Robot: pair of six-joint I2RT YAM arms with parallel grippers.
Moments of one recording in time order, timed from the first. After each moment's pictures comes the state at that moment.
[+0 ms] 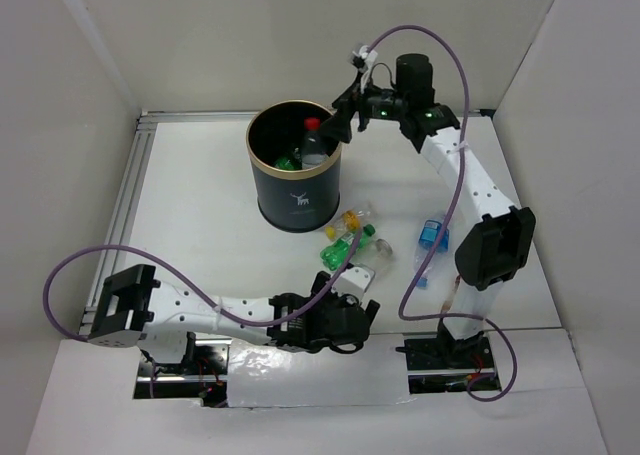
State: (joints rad) left arm -1.54 1.52 1.08 -0.48 -0.64 -0.80; right arm 0.33 1.78 1.82 -0.30 -0.87 -0.12
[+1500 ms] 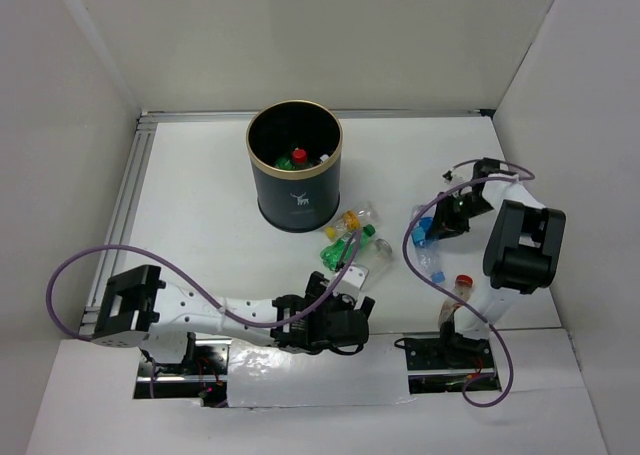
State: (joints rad) left arm -1.54 1.55 1.07 -0.52 -0.72 -0.87; right arm -0.27 1.74 1.12 -0.86 -0.49 -0.18
